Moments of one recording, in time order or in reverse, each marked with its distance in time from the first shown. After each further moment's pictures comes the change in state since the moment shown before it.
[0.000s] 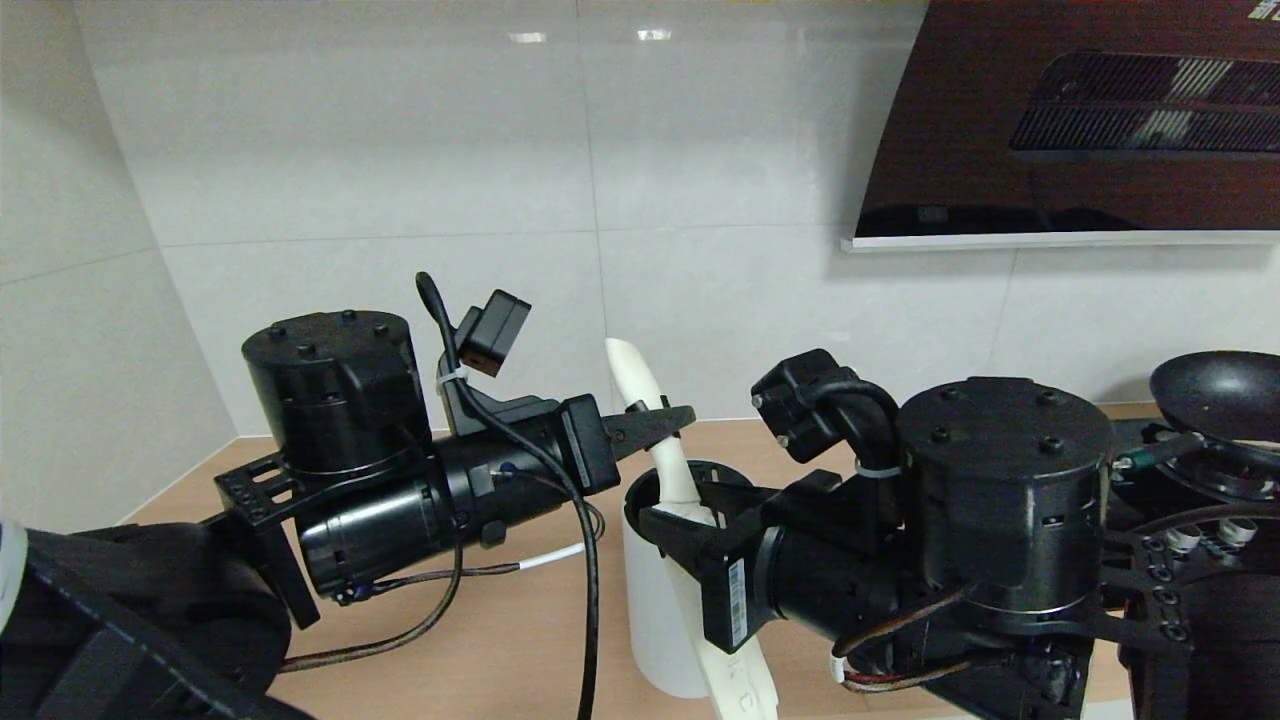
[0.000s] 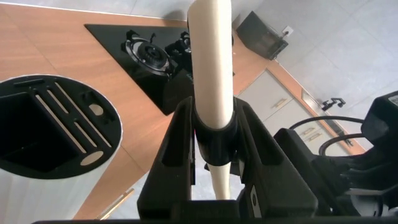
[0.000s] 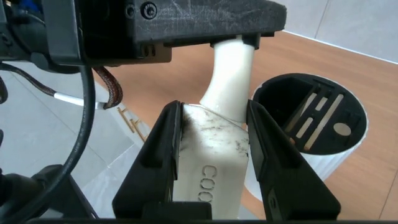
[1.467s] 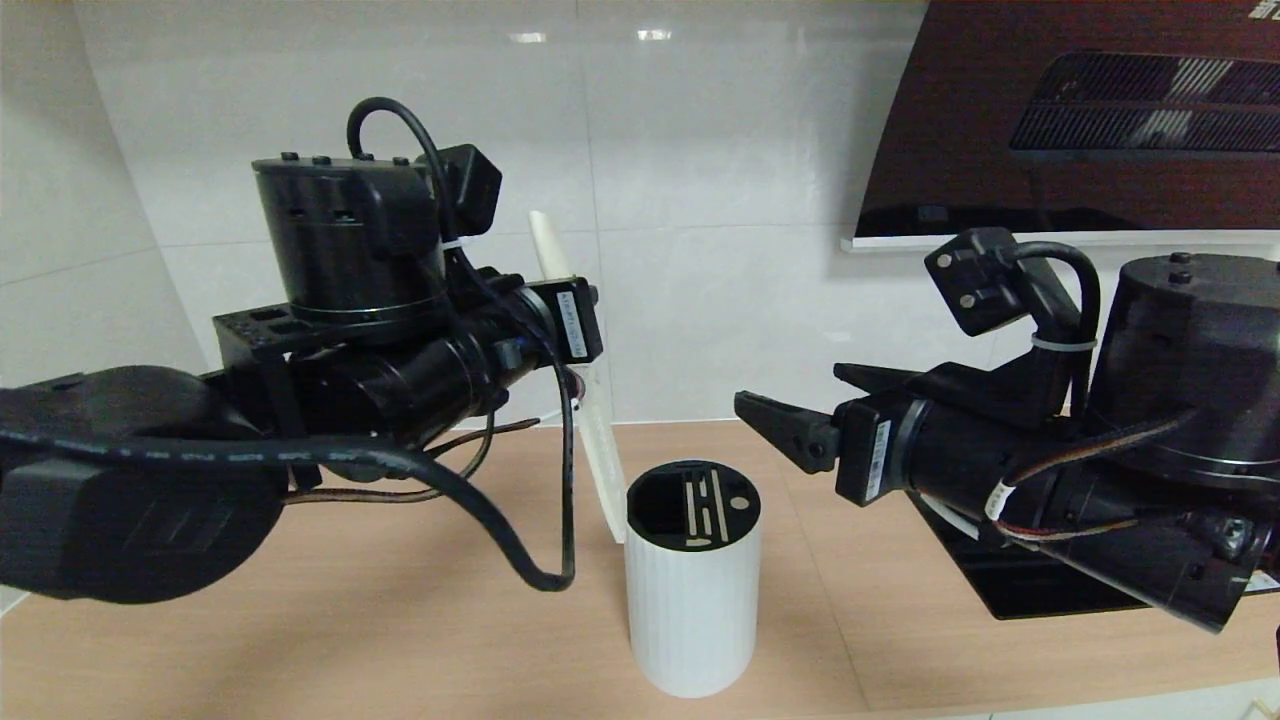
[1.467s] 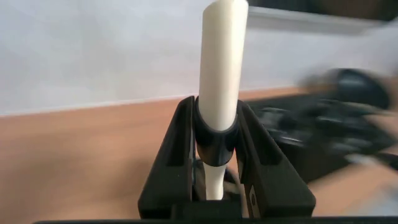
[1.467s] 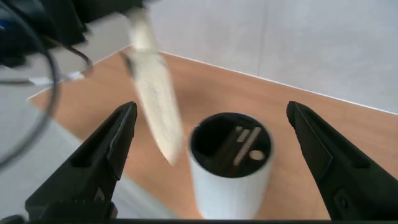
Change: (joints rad) left arm -0.025 -0.003 -0.363 0.391 0.716 0.465; right arm -0.195 -0.156 0.028 0.005 0.013 -0.081
